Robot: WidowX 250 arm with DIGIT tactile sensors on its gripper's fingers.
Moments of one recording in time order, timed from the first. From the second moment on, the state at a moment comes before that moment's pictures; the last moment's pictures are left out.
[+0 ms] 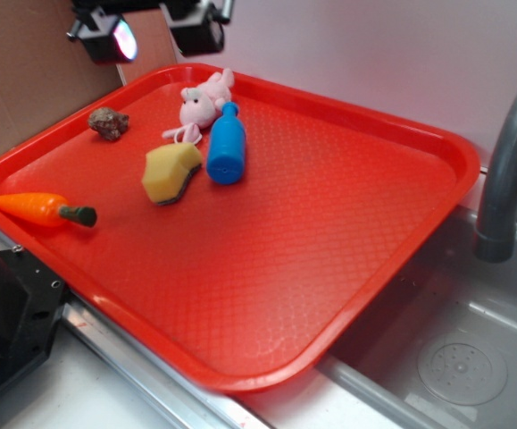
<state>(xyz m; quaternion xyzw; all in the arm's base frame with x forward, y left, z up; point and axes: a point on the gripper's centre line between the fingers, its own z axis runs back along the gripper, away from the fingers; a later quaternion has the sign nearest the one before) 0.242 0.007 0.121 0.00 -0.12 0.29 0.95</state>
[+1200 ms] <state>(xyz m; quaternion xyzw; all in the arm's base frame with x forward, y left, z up) 0.279 -0.037 0.059 0.02 0.02 0.18 0.98</state>
